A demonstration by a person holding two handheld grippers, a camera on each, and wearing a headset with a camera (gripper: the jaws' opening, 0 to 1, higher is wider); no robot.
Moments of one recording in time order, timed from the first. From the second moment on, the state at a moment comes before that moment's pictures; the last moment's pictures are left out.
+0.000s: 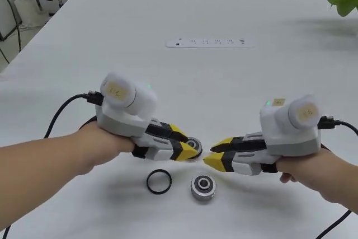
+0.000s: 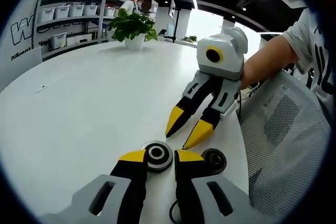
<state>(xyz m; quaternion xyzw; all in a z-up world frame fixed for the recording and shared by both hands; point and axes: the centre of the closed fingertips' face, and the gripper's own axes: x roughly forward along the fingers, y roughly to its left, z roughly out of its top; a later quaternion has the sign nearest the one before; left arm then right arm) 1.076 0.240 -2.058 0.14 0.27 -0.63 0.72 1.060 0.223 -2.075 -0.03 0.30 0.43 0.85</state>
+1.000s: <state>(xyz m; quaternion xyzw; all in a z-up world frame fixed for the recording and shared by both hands) 1.080 0.240 -2.061 0.20 0.22 -0.61 0.74 1.073 0.244 -2.075 -0.05 0.28 0.43 0.86</state>
